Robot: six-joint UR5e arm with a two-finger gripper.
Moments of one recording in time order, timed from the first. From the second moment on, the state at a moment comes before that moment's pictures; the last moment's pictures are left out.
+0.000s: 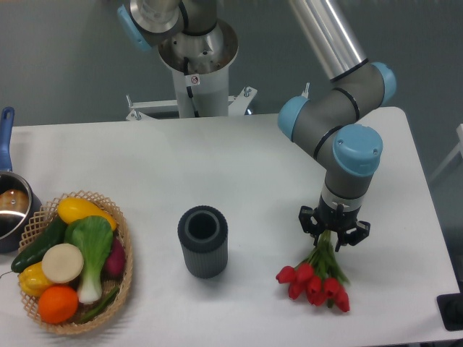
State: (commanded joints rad) arm 2.66 -2.09 -1.57 -0.87 1.46 0.98
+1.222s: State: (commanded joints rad) arm 2.97 -1.56 -1.75 -1.13 1.46 1.62
